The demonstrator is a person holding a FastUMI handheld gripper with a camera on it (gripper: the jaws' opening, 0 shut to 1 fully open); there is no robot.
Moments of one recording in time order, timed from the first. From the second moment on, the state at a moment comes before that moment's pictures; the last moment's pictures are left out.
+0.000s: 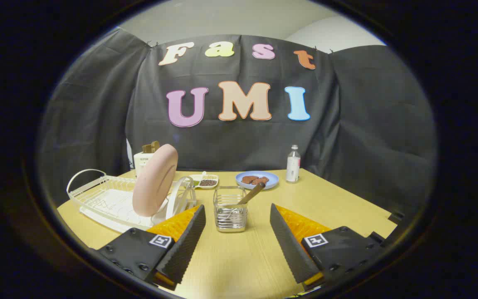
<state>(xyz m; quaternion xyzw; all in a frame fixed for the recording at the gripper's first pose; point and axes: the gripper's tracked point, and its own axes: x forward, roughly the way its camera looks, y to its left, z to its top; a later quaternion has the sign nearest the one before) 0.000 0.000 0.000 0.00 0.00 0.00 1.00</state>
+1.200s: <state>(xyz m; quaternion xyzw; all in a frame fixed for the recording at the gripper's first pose) -0.003 0.010 0.055 0.00 -0.02 0.00 1.00</state>
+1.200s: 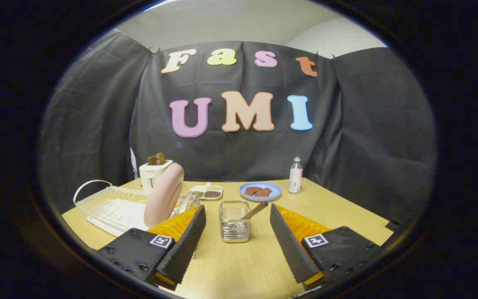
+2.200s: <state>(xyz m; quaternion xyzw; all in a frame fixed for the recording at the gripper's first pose) 0.111 0.154 0.048 0.10 0.29 0.03 0.95</state>
